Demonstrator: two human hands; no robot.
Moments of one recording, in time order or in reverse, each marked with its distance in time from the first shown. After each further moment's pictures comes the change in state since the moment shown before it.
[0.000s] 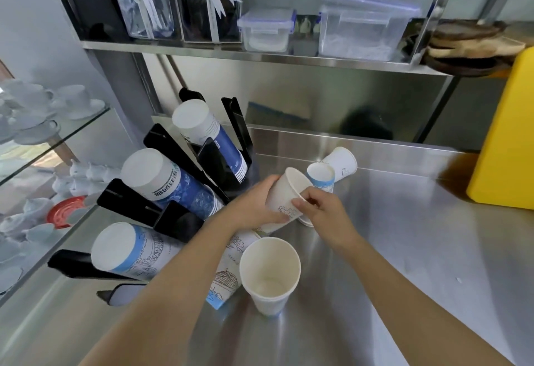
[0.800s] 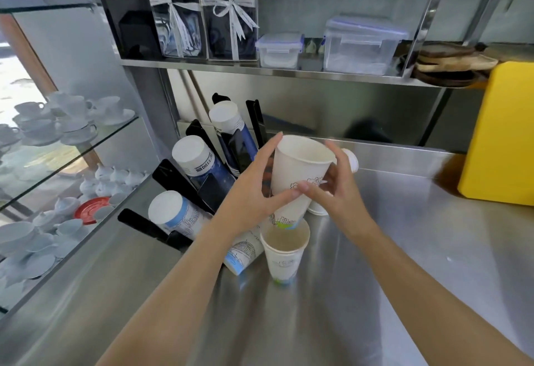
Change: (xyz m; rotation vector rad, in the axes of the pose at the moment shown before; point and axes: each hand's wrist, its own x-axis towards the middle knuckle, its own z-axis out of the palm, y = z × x) left_hand -0.126 0.052 -0.019 -0.260 0.334 0.363; right_hand -0.080 -0.068 -0.002 0.219 0.037 -0.269
